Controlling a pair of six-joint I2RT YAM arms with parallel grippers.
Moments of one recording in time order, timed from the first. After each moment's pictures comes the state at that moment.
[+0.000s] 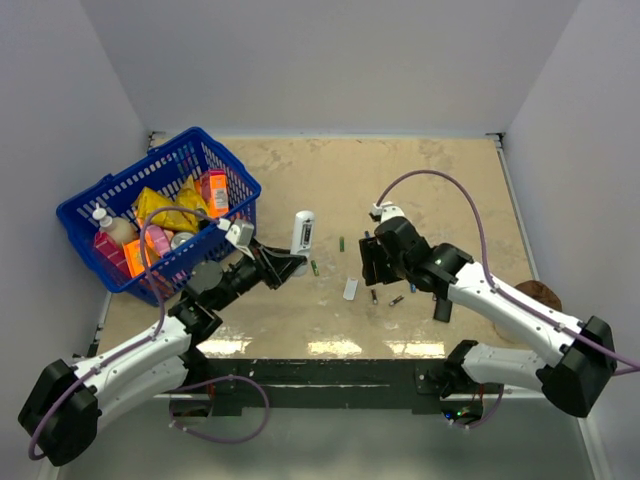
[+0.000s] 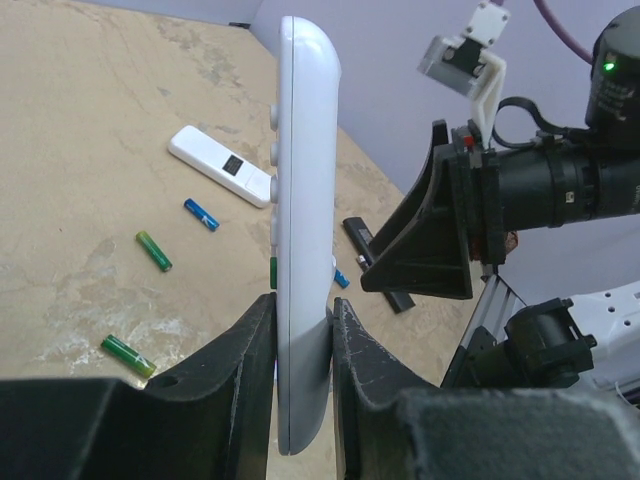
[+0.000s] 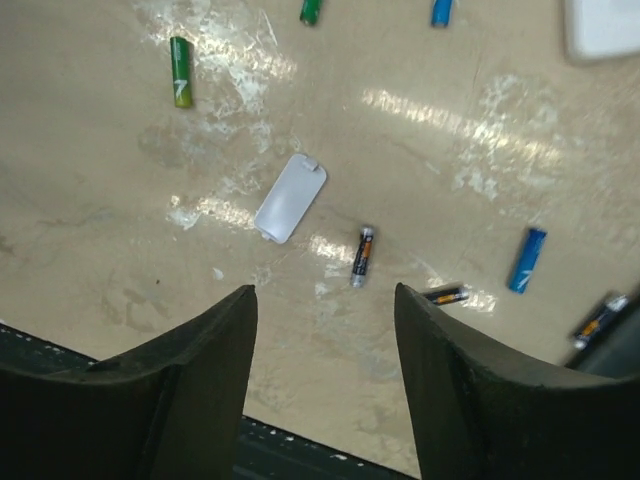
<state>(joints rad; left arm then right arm) -0.67 0.82 0.28 0.61 0.20 -0.59 0.77 1.13 0.92 -0.65 0.21 0.45</state>
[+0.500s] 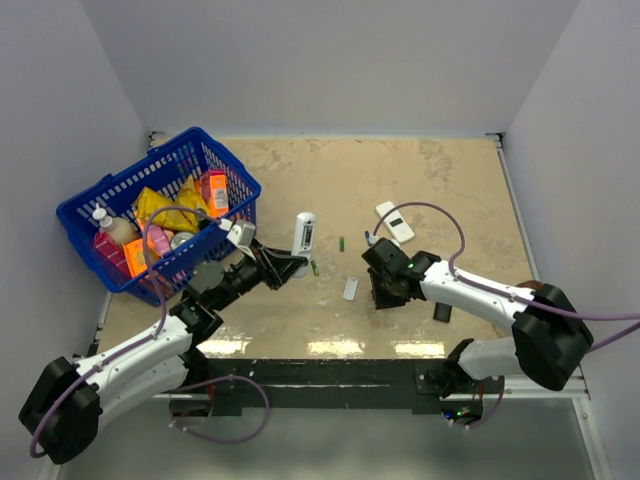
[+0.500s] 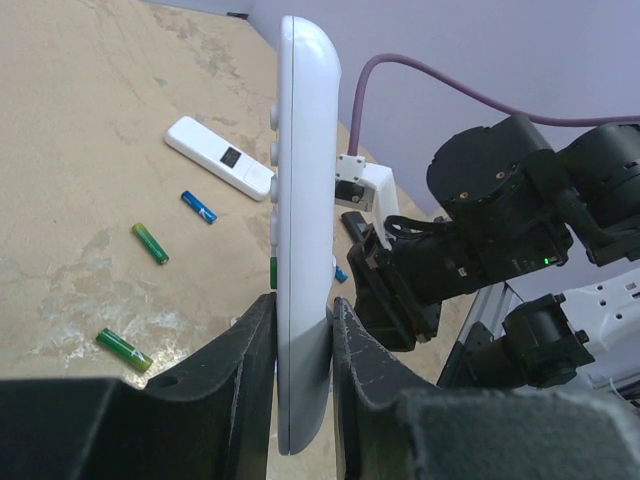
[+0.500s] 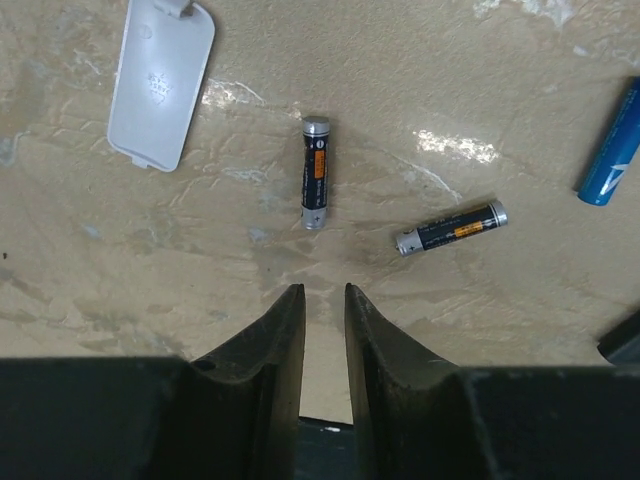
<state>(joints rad) -0.67 0.84 0.28 0.62 0.21 -0.60 0.77 1.32 0.76 -0.68 0.14 0.61</state>
